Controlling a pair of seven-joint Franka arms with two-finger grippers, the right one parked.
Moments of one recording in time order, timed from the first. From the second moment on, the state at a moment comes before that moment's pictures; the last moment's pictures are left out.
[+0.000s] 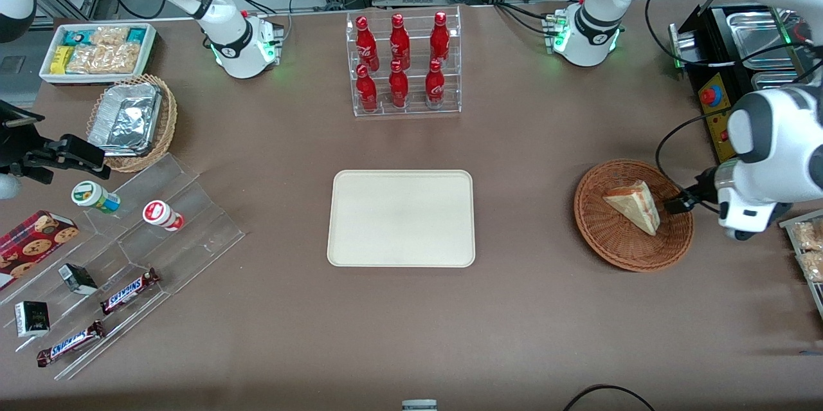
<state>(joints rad) 0.05 0.28 0.06 -1.96 0.02 2.00 -0.52</state>
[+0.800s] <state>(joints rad) 0.06 0.34 0.06 -2.10 -0.18 2.26 -0.54</state>
